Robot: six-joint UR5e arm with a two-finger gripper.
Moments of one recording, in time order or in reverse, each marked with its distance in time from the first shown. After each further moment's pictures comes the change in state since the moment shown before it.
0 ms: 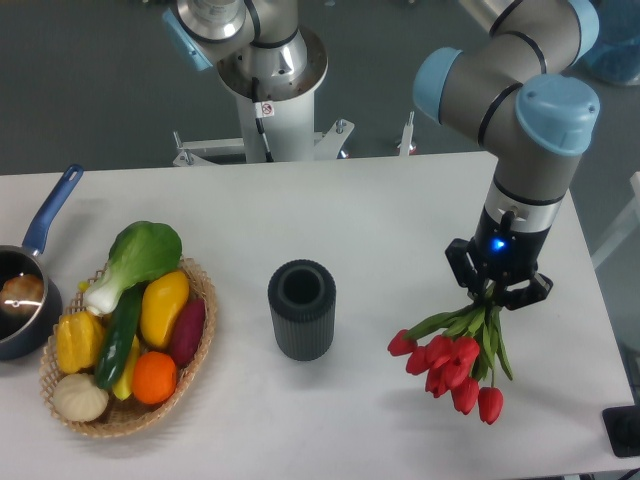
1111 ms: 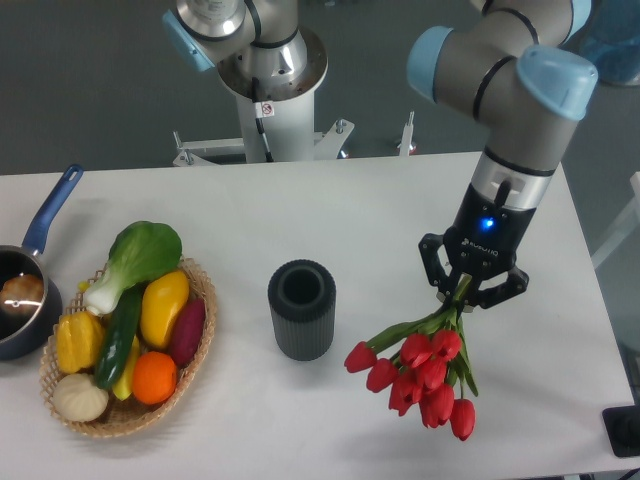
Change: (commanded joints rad) arm 0.100 0.092 -0.109 0.061 -0.587 -0.166
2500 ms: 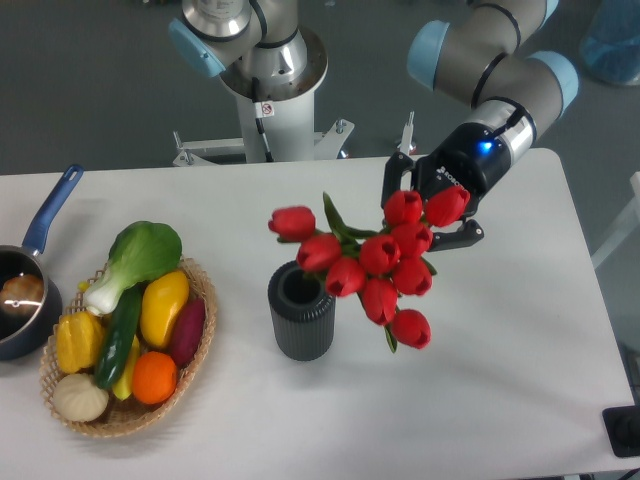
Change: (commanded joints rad) arm 0.042 0.051 -0.272 0.020 -0.921 0.136
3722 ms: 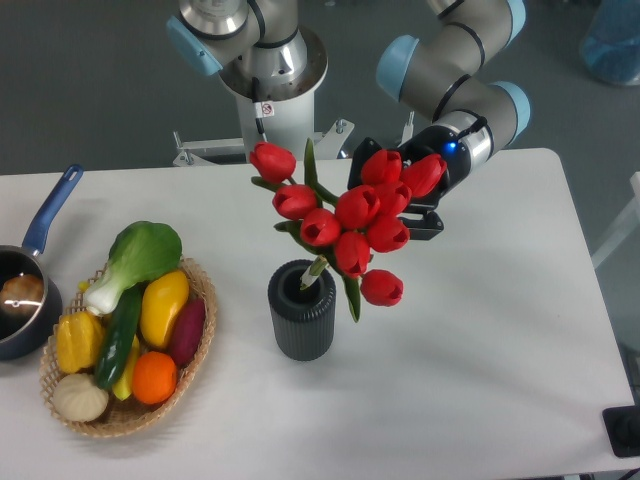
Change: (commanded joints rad) arm -0.017 0.014 -0.094 0.002 -0.089 0.017
